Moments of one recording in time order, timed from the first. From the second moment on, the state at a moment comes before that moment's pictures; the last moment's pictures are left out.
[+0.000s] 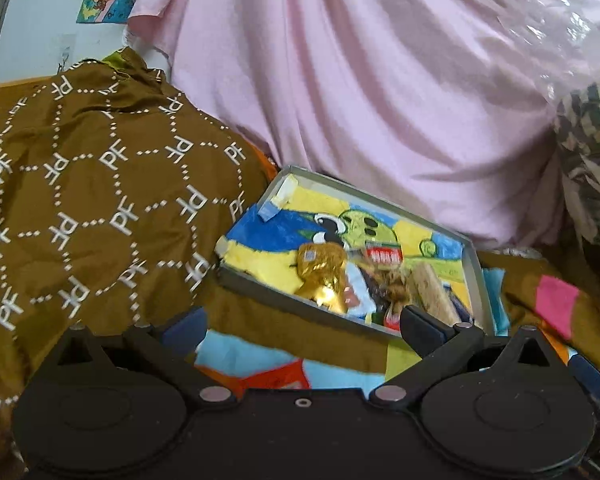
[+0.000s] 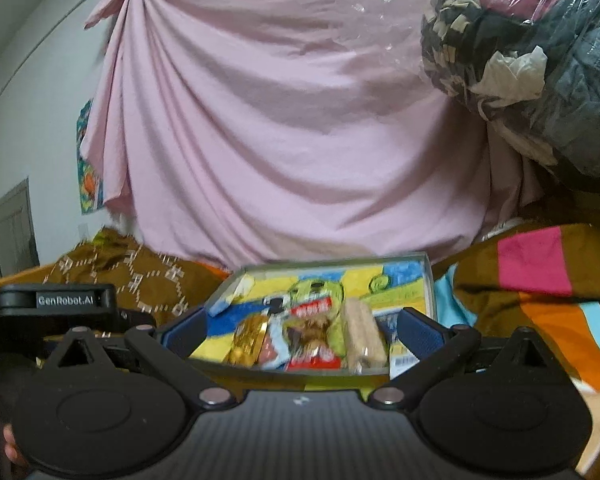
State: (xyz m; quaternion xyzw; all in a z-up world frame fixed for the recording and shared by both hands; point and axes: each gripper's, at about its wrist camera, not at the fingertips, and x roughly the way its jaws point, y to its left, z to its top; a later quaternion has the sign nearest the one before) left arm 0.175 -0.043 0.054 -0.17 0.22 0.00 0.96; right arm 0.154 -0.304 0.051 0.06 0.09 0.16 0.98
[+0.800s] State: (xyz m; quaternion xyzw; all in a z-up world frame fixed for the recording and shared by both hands) left arm 0.114 -0.025 -0.022 -0.12 0.30 0.00 0.95; right arm 0.088 -0.252 -0.012 -0.04 0.28 0.19 0.94
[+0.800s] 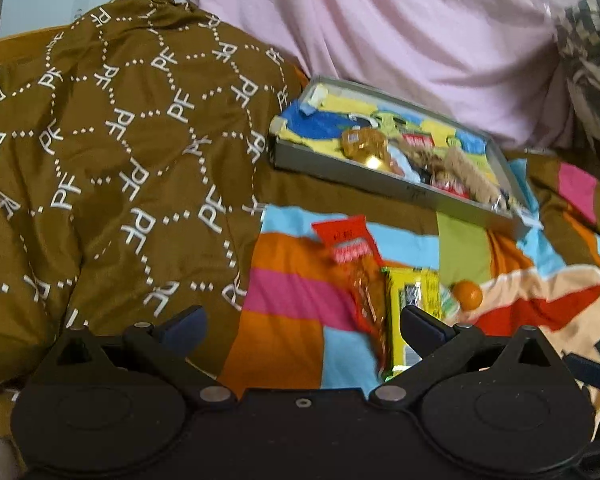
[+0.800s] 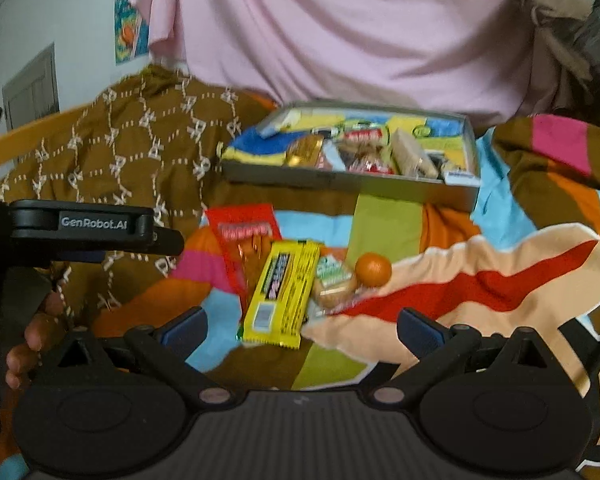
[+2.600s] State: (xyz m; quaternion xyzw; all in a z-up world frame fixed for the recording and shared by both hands) left arm 0.150 -0.009 -0.062 -0.14 0.32 -0.05 0.94; right arm 0.160 -0.207 -0.059 -0.11 0.32 0.08 0.94
